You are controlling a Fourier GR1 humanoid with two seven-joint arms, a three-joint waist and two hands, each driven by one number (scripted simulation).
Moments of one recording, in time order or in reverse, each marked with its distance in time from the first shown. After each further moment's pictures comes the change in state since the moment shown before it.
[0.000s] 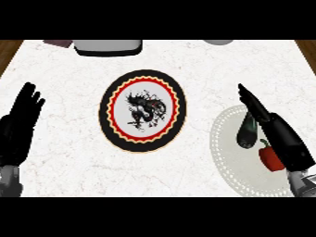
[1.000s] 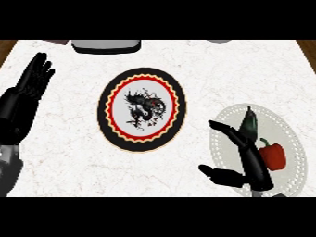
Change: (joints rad) left arm -0.172 0.050 -0.031 0.007 -0.057 -0.173 -0.113; right arm 0.119 0.202 0.085 0.280 0.253 -0.269 -0.488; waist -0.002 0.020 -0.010
